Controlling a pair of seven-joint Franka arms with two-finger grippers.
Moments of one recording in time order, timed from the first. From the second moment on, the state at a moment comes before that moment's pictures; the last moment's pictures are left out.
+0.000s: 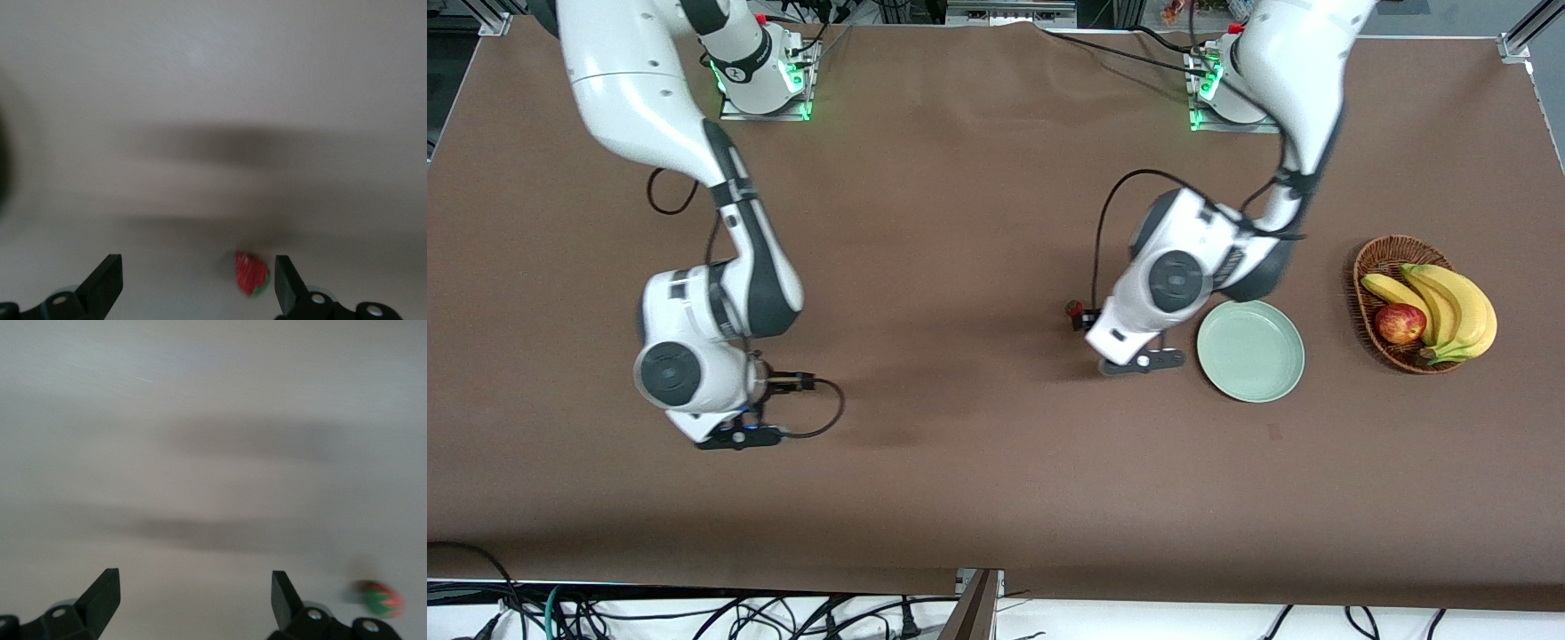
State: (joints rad) left arm -0.45 0.65 -0.09 -1.62 0.01 2.12 -0.67; right arm 0.27 0.81 -0.12 -1.29 0.05 1.90 0.05
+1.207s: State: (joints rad) left arm -0.49 0.68 -0.13 -1.74 -0.04 2.31 -0.76; right arm 0.15 0.76 -0.21 -1.55 0.05 2.02 -0.27
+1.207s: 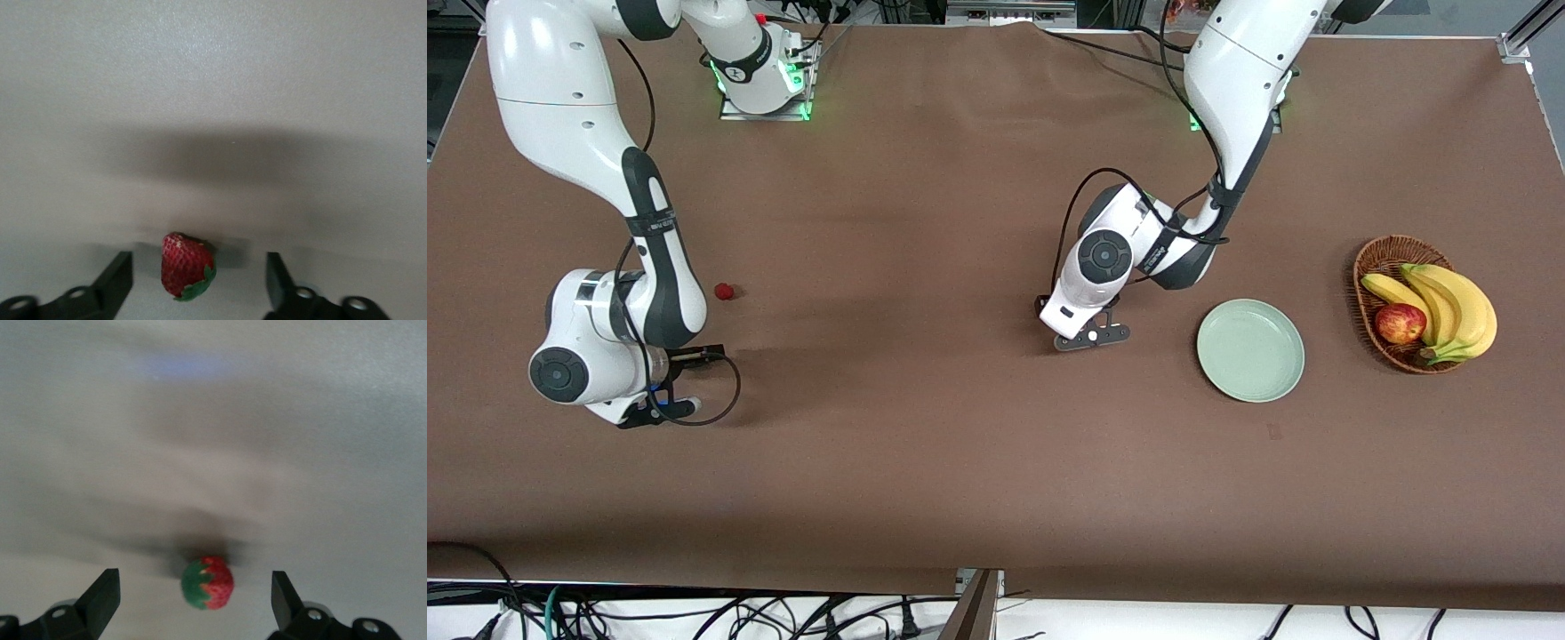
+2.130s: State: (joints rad) left arm -0.37 0.61 -0.12 -1.72 -0.04 2.19 -0.56; right arm 0.14 0.76 -0.21 -1.58 0.05 2.06 -0.28
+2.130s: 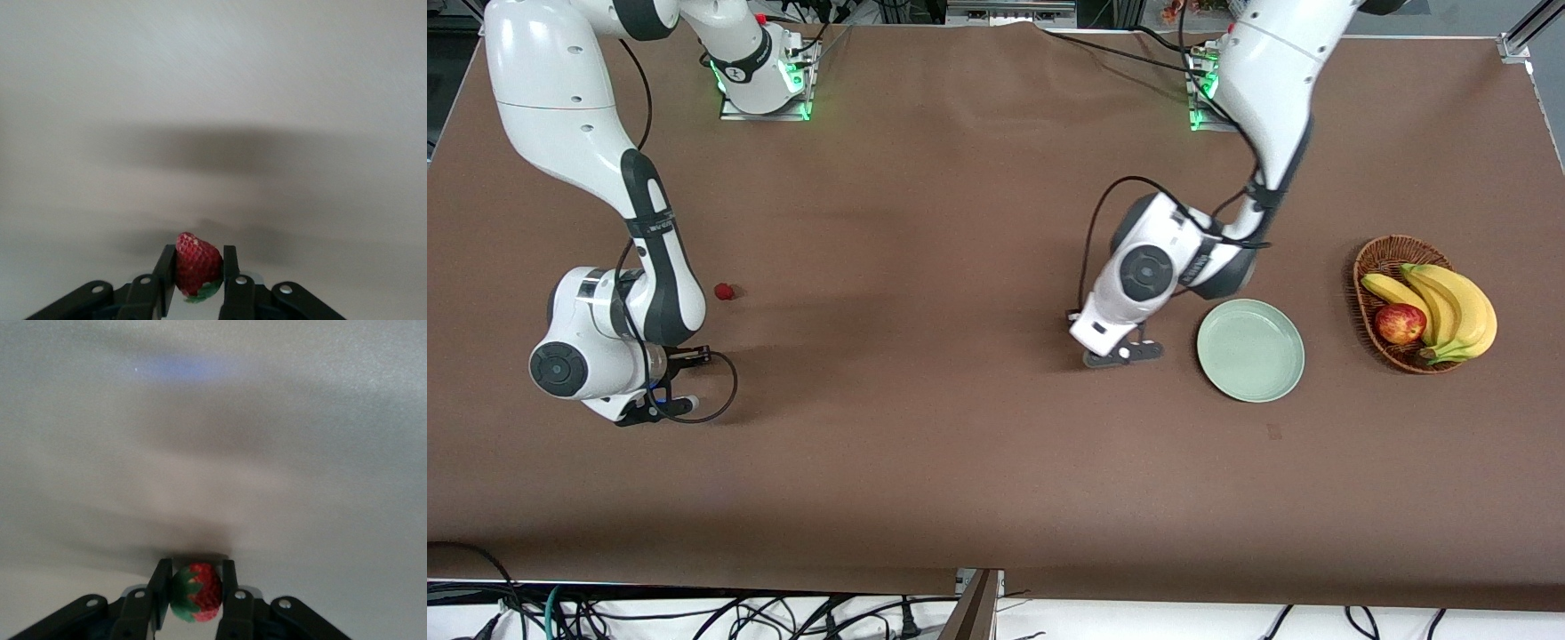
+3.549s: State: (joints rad) left arm -0.07 0.63 -0.08 -1.72 0.08 2.07 0.12; right arm 0.50 0.78 0.09 -1.47 0.06 2.32 0.64
